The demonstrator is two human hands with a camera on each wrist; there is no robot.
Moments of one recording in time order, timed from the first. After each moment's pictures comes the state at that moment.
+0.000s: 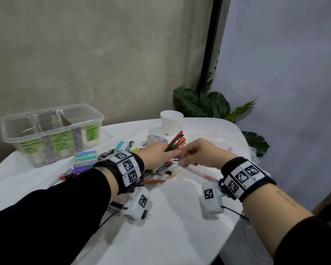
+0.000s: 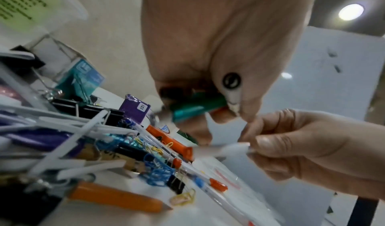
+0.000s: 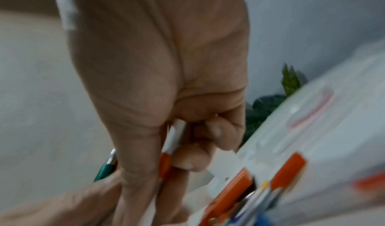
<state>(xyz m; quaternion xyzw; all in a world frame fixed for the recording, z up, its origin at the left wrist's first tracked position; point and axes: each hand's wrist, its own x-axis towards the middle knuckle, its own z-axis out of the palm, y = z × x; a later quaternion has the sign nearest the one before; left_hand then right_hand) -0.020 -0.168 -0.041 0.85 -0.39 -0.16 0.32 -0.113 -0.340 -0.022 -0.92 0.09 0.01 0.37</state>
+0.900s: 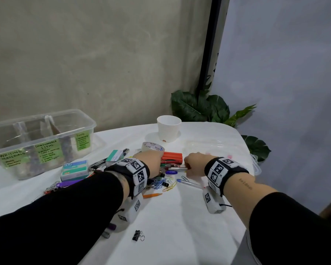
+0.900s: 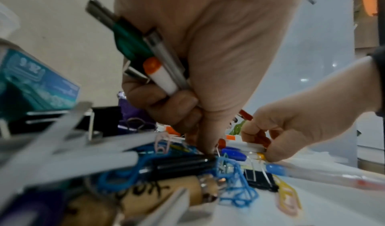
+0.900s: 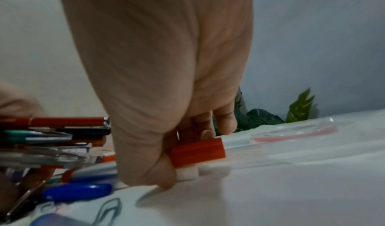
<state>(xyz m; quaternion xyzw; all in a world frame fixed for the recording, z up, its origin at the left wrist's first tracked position) 0.029 -0.205 -0.071 0.92 -0.38 -0.04 -0.01 -0.050 -0.376 -0.063 -0.98 0.13 0.14 -0.04</state>
